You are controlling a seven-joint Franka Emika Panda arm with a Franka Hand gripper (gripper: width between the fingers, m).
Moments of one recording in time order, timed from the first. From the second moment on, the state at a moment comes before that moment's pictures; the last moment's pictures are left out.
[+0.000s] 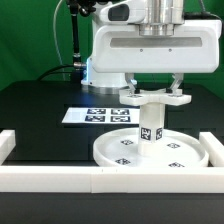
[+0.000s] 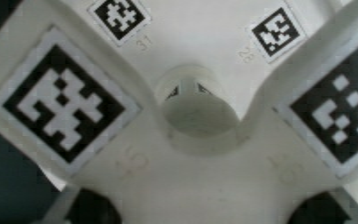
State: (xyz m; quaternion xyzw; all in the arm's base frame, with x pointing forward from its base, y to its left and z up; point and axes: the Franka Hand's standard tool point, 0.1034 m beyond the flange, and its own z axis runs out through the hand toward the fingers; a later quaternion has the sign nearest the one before) arm 0.556 0.040 0.101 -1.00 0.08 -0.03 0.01
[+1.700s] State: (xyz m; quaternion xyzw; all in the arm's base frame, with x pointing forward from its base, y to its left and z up) arm 0.556 0.038 0.101 -0.64 0.76 0.00 0.09
